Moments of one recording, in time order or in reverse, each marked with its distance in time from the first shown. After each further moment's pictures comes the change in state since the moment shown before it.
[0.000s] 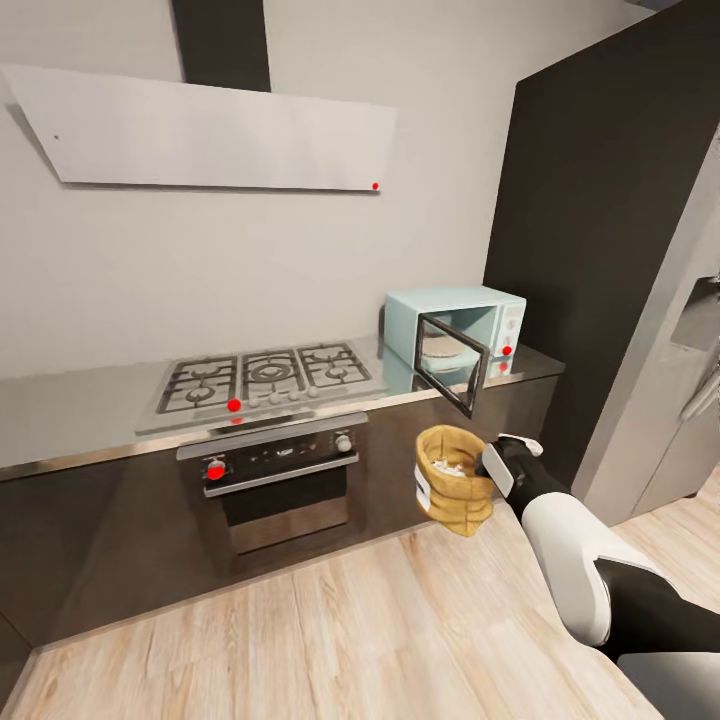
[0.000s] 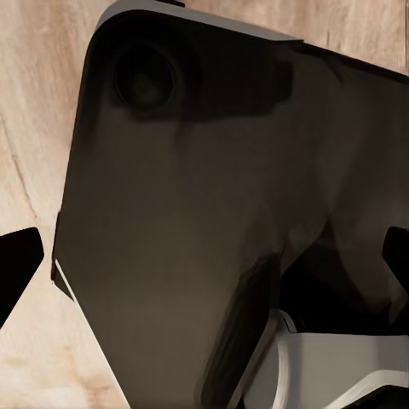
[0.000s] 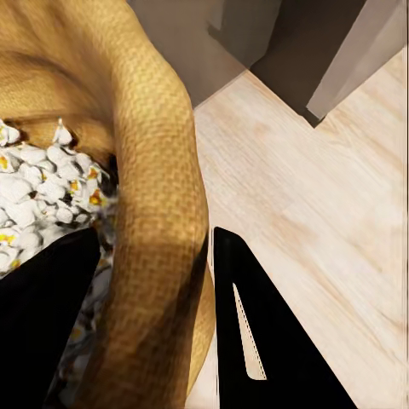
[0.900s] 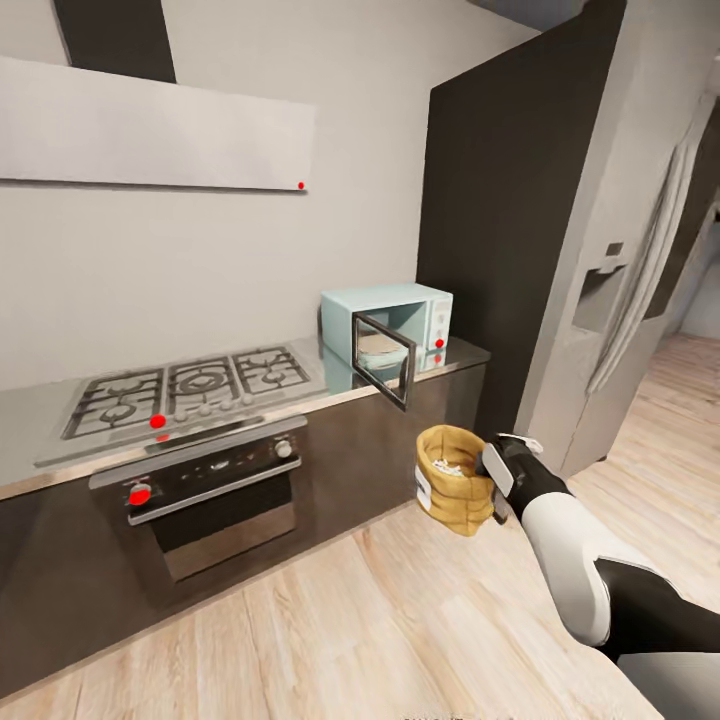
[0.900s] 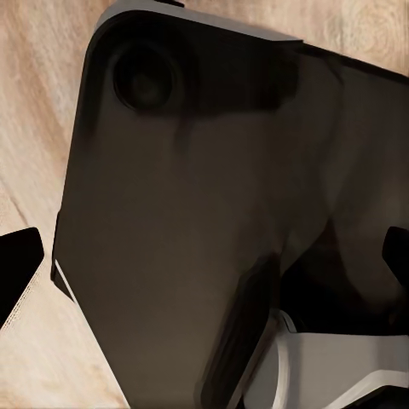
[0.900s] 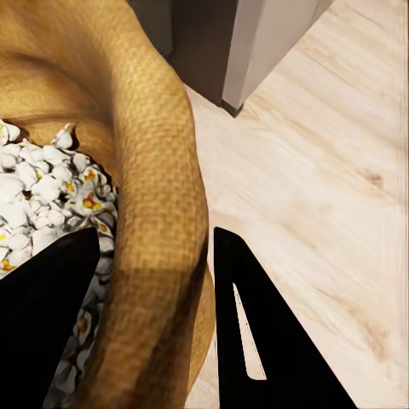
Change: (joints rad) left arm 0.000 0.000 0.000 0.000 0.000 -0.001 -0.001; right arm 0.000 0.000 0.000 -0.005 0.003 0.004 -0.003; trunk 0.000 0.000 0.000
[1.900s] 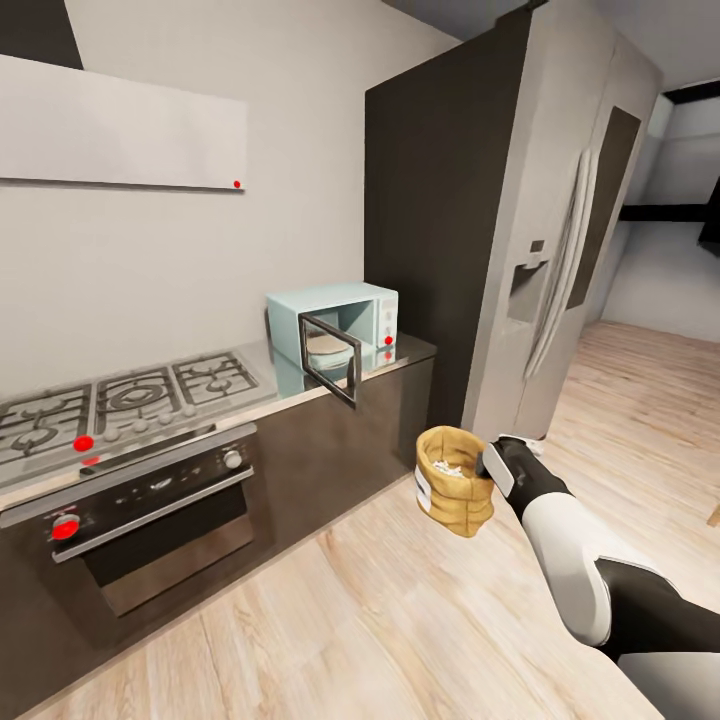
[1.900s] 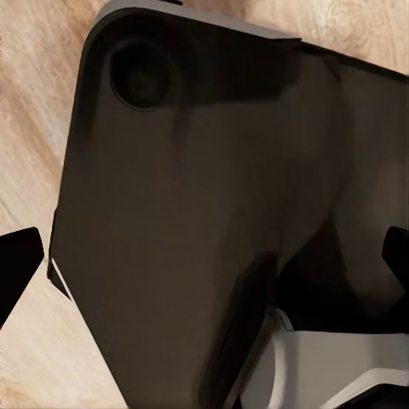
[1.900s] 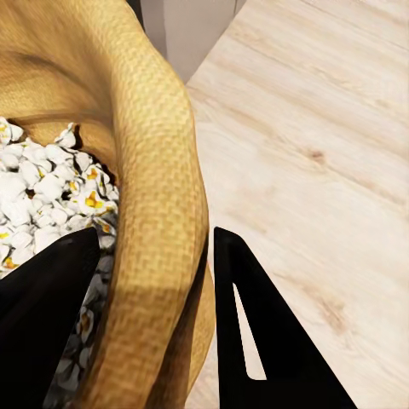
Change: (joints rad) left arm 0.000 -0.004 0.000 0.000 0.000 0.001 0.003; right arm 0.000 -0.002 -0.001 0.005 -0.003 0.002 0.002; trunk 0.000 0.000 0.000
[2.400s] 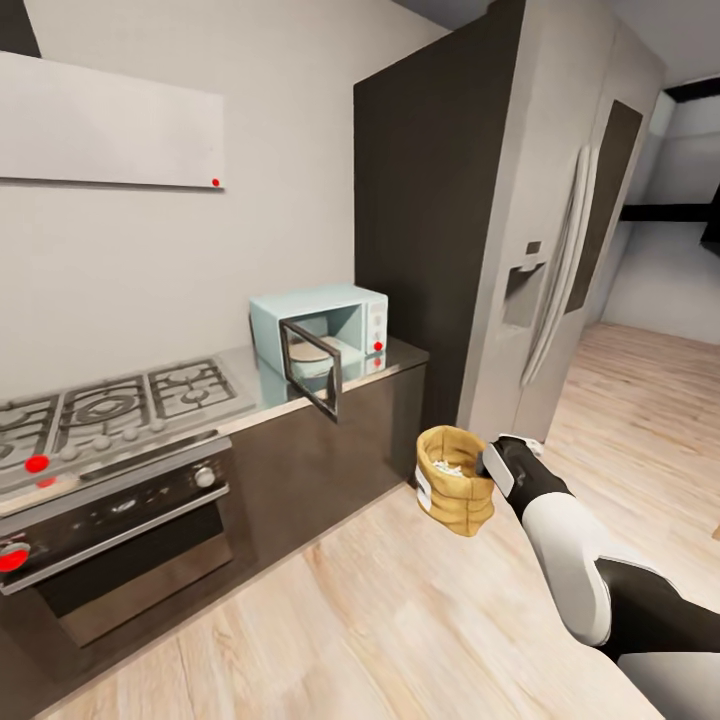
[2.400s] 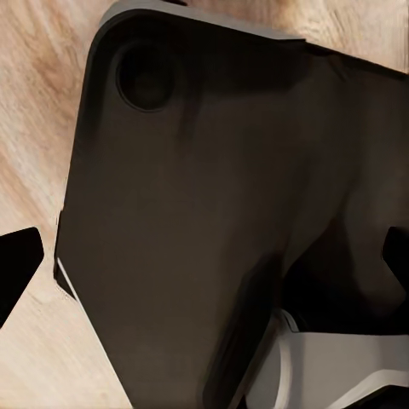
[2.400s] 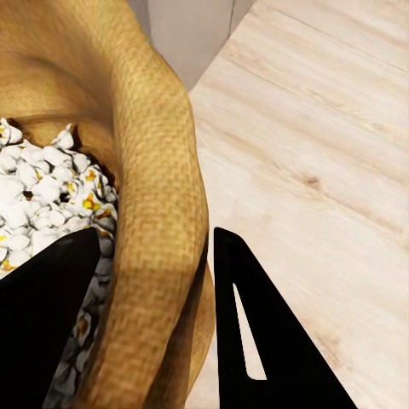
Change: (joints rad) left arm 0.000 0.004 -0.001 0.001 0.000 0.000 0.002; right arm 0.000 0.000 0.000 -0.003 0.004 -0.001 -0.001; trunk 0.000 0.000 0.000
